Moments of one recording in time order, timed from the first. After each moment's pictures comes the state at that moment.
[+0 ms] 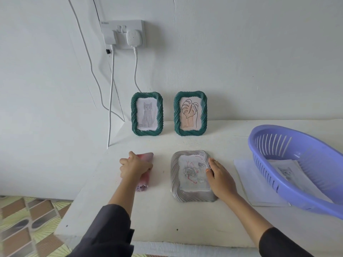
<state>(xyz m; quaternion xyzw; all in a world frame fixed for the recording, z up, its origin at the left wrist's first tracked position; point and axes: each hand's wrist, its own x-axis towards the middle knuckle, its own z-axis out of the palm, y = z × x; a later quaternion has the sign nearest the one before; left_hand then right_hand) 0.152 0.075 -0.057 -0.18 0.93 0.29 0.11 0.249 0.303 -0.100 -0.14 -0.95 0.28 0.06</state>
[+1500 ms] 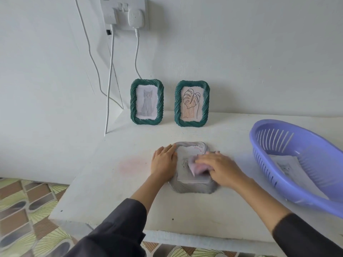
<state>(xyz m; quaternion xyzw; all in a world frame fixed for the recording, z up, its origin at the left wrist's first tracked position) 0.167 0.138 -0.114 0.16 0.95 0.25 -0.02 0.251 0.326 -0.071 0.10 -0.98 0.16 0.03</state>
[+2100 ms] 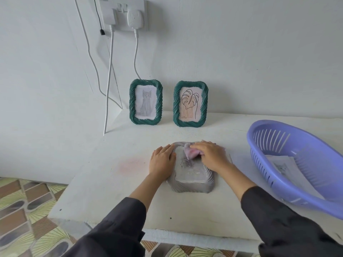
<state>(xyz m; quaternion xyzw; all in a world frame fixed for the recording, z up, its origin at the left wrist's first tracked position) 0.167 0.138 -0.113 0.16 0.95 0.26 -0.01 0.209 0.319 -0.073 0.05 -0.98 0.17 0.09</state>
